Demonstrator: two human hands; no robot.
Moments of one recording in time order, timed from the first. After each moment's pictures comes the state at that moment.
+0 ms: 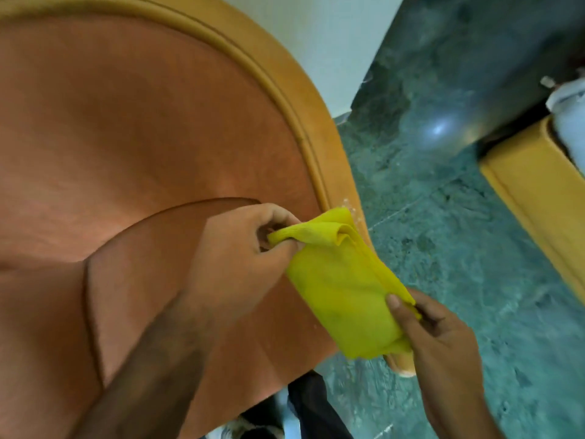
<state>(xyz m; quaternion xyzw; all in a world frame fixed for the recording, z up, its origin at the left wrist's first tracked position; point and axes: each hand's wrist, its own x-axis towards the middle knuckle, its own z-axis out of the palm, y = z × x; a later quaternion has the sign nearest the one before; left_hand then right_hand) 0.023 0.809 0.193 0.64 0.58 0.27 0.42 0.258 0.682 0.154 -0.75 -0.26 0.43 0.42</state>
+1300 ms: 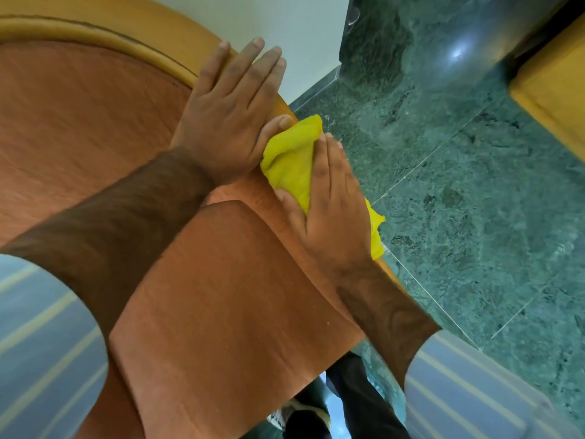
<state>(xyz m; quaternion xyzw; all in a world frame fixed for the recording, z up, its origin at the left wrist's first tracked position) 0.077 1.004 0.123 0.92 0.36 0.05 -0.14 0.217 0.854 0.074 -0.74 -0.63 0.09 0.23</state>
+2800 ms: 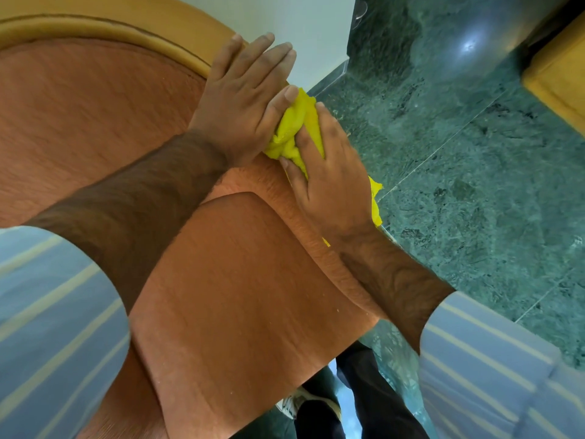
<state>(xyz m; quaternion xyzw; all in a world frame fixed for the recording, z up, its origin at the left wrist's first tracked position) 0.080 0.999 0.138 0.91 0.40 0.04 -0.05 0.216 0.875 0.087 -0.70 -0.67 0.09 0.24</state>
